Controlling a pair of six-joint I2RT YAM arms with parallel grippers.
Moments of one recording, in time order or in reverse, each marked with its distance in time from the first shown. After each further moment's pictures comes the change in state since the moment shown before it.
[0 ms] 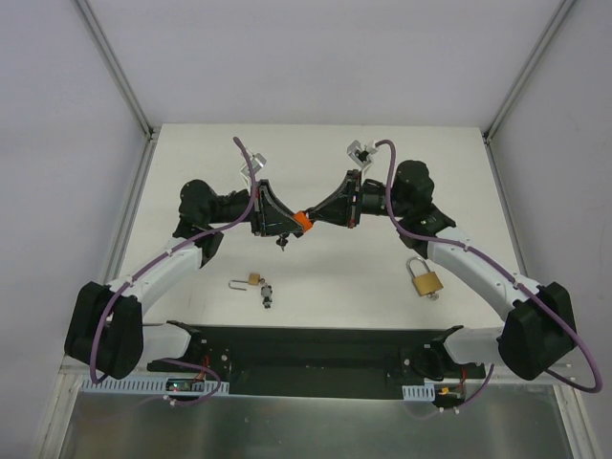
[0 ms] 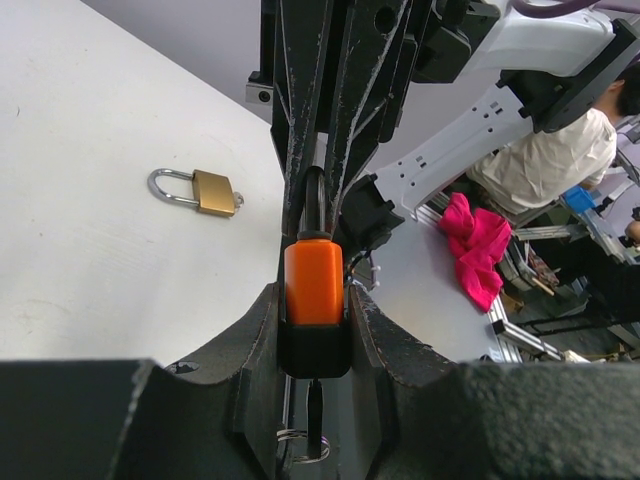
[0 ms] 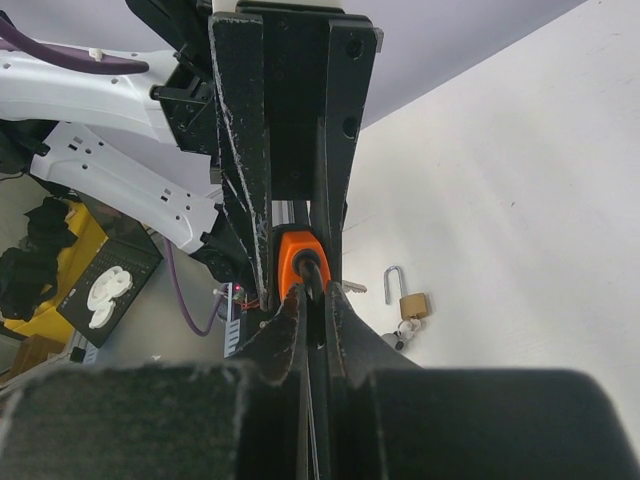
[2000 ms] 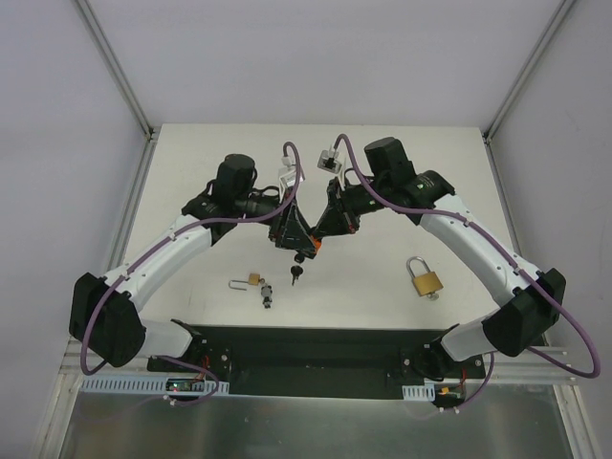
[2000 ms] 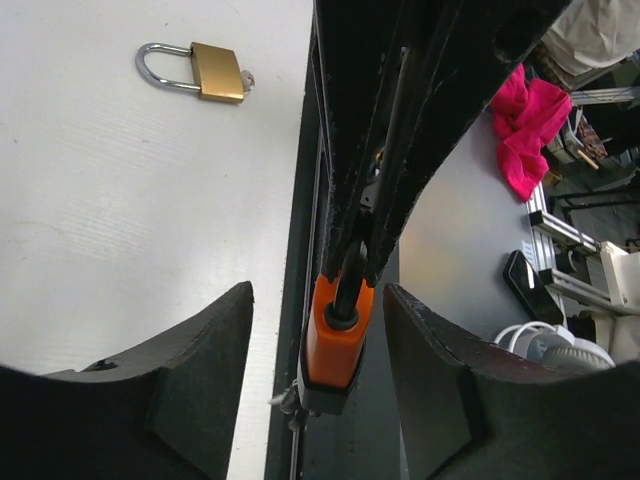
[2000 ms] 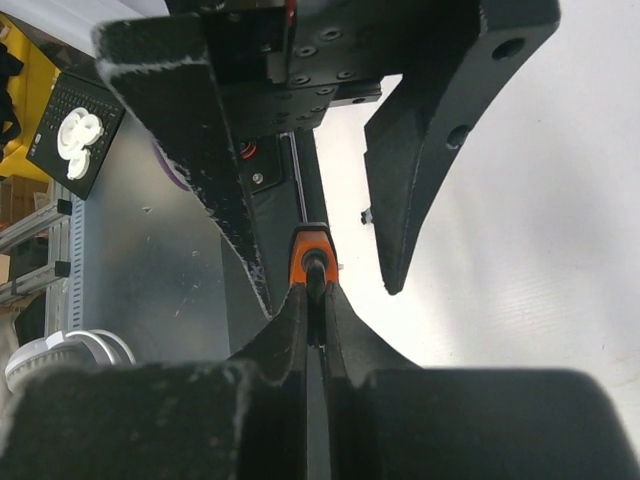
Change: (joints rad) left arm -0.141 0.070 0.343 -1.024 -0.020 0.711; right arm 0.048 0.145 0.475 -1.042 0.009 -0.579
